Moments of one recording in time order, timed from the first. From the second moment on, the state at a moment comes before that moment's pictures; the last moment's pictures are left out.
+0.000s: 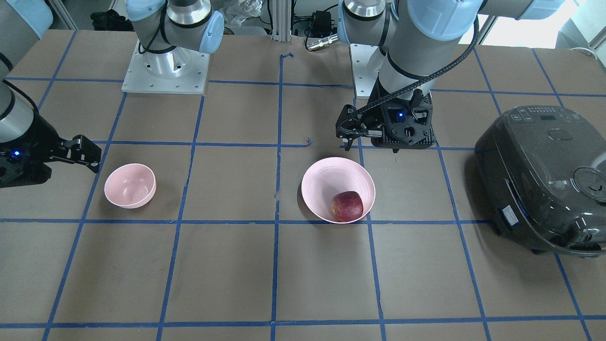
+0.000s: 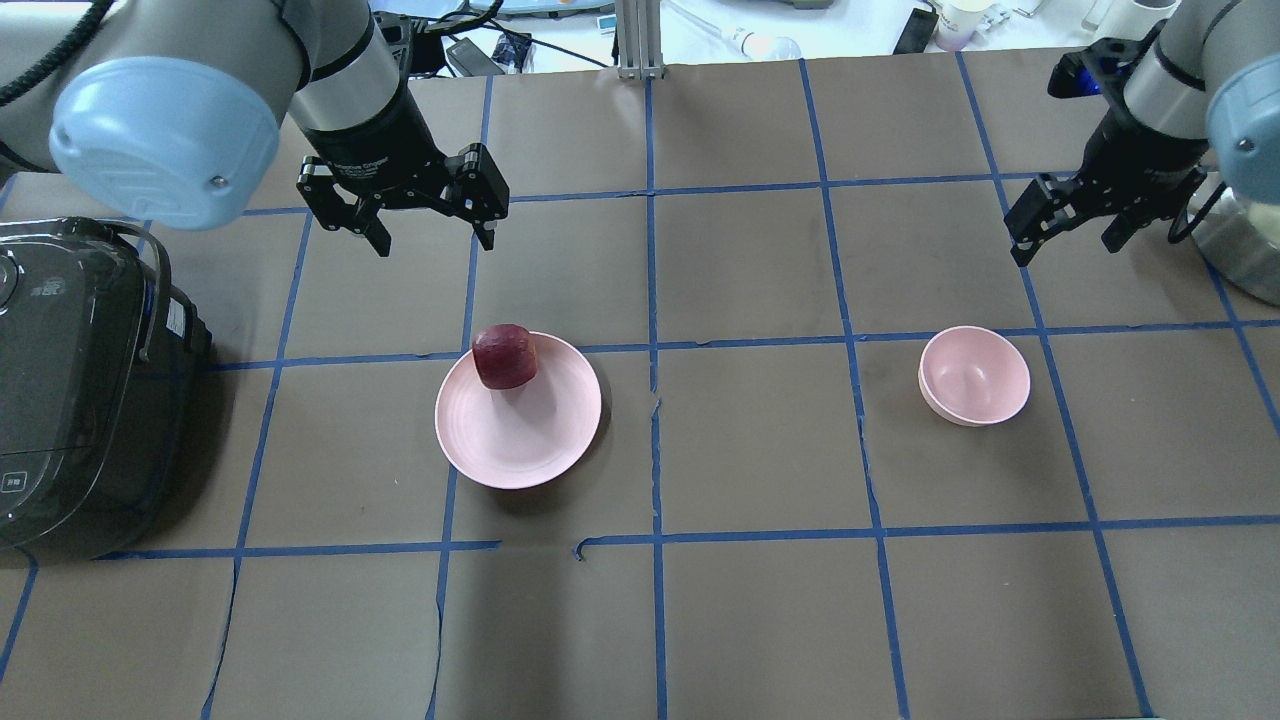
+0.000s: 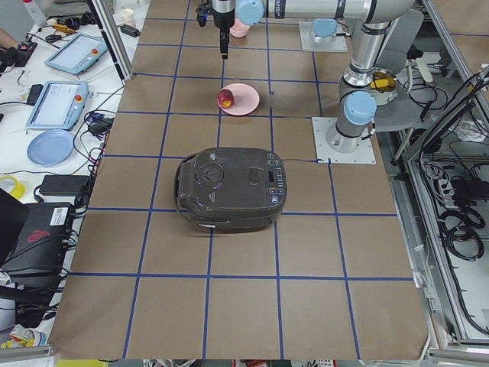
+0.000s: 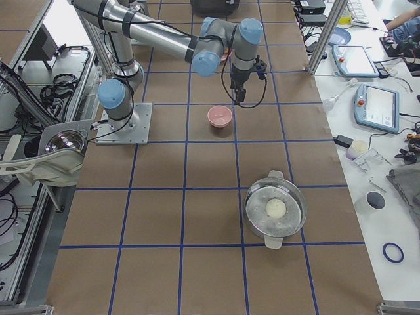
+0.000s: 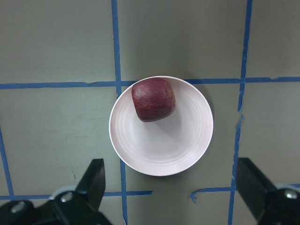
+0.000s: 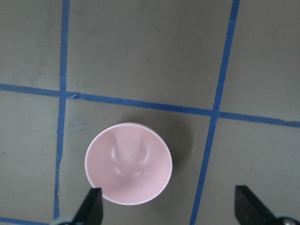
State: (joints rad) left arm -1.68 -1.69 -1.55 -1.48 1.53 -0.11; right arm 1.26 -1.43 1.75 -1.84 -1.58 -0.45
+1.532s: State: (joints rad) left arm -1.68 -1.92 -1.86 -0.92 1.53 -0.29; right arm 1.24 -1.27 1.99 -2.16 -1.59 -0.46
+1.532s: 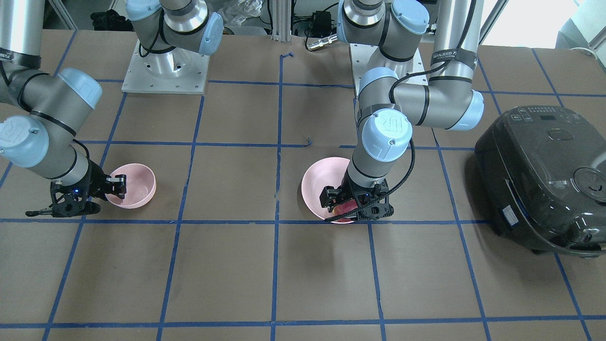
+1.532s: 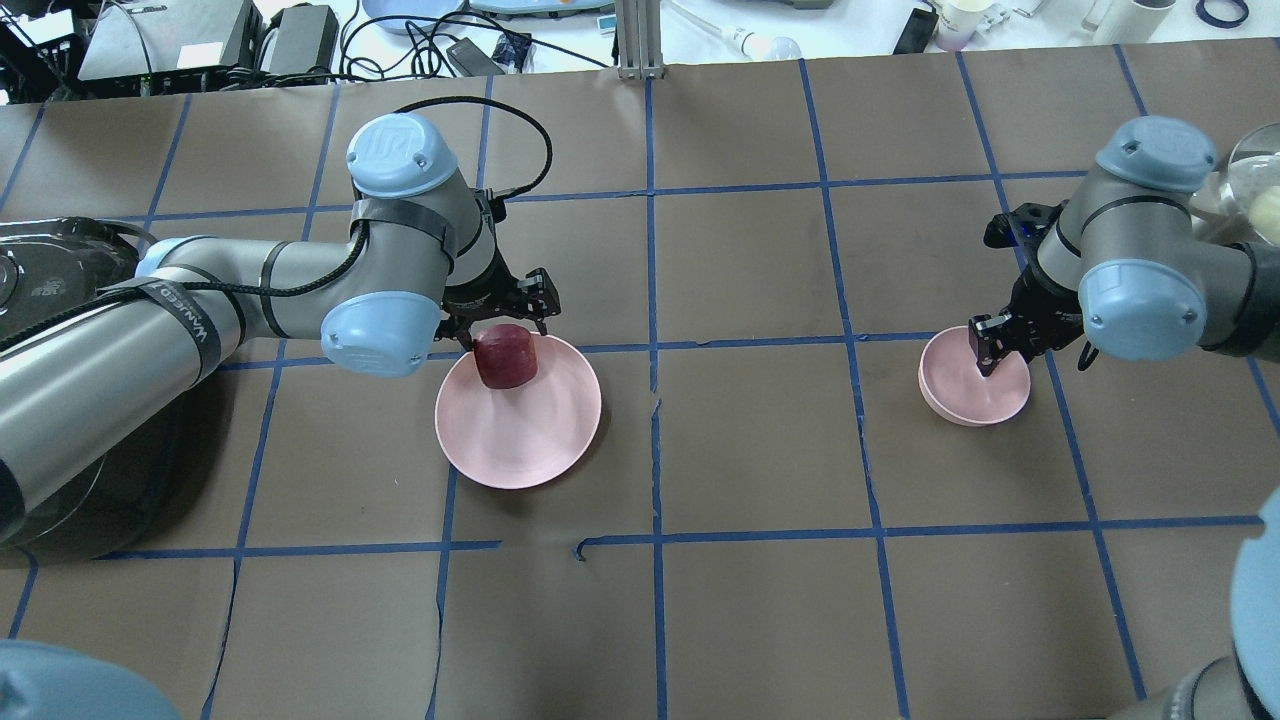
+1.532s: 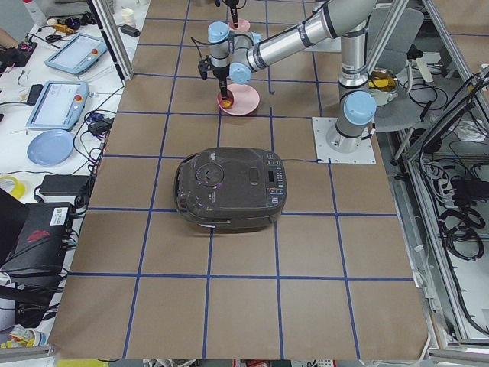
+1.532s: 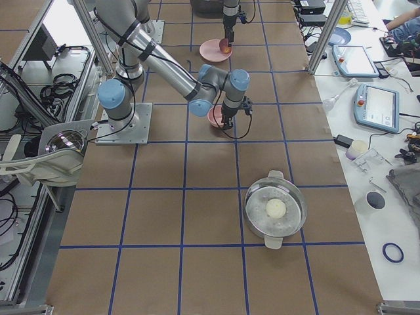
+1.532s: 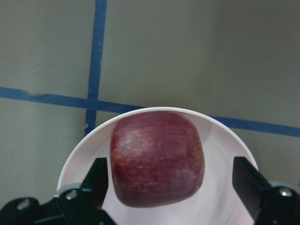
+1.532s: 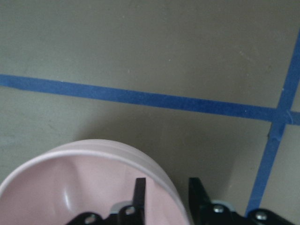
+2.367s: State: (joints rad) left arm -1.69 -1.92 -1.86 -0.93 1.54 -0.29; right arm 1.48 -1.29 1.90 -2.12 -1.55 -0.27
